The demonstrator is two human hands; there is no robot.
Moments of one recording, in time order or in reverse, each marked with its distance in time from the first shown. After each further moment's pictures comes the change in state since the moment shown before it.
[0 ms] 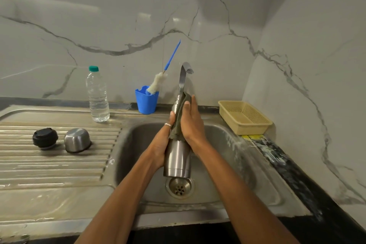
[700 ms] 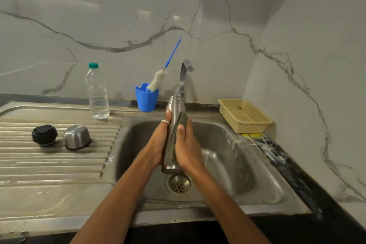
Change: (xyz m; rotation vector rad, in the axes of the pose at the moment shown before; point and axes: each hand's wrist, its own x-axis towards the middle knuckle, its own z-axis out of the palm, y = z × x) left_hand 0.005 0.001 -0.006 0.063 0.110 0.012; right_hand -0.056 0.034 0.012 -0.076 -0.084 0.075
